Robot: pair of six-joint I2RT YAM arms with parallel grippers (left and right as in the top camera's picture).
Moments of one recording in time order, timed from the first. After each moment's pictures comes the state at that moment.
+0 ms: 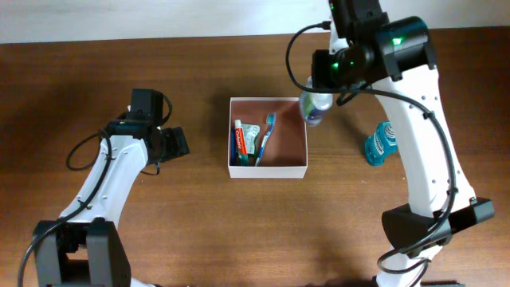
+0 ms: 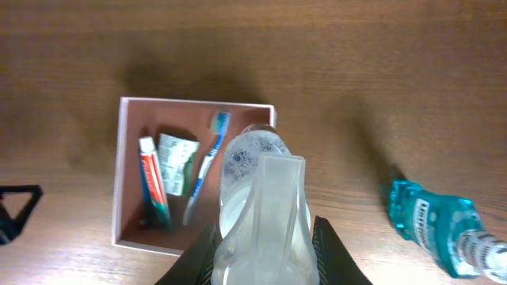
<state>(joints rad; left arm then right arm) -0.06 1.67 1.18 -0.80 -0.13 -0.36 0.31 1.94 2.36 -1.51 0.00 0.31</state>
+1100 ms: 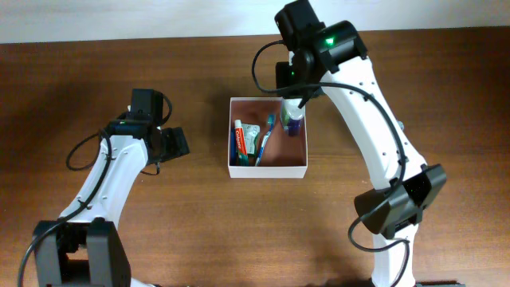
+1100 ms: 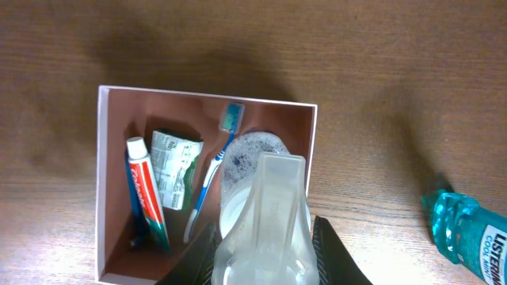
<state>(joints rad) -0.06 1.67 1.18 -0.80 -0.13 -0.36 0.42 2.13 2.36 -1.45 0.07 0.37</state>
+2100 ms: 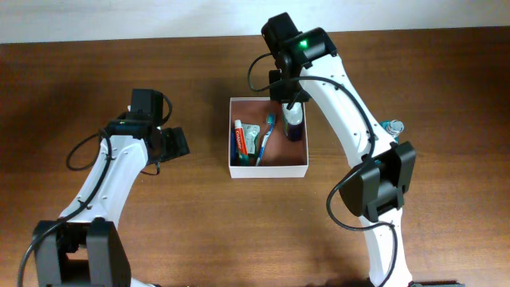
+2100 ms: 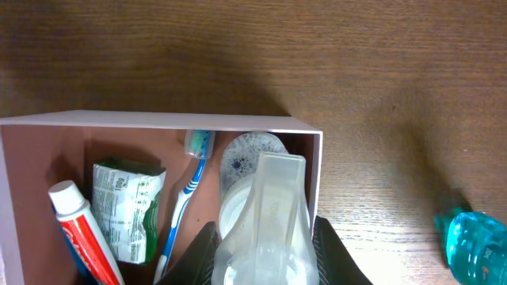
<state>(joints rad) -0.06 1.67 1.18 -0.80 -0.13 -0.36 0.42 2.30 2.36 -1.39 0.13 0.39</state>
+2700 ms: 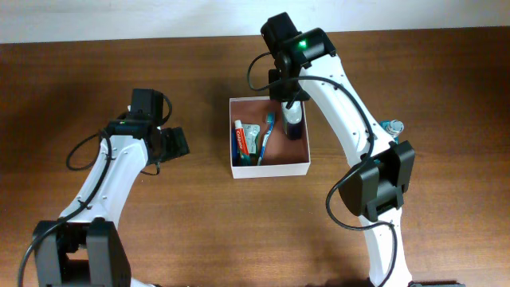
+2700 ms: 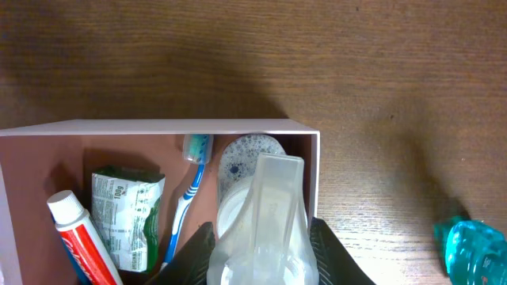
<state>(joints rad) -0.06 1.67 1.18 -0.80 -0.13 -0.36 0.42 2.30 2.36 -1.38 0.14 0.39</state>
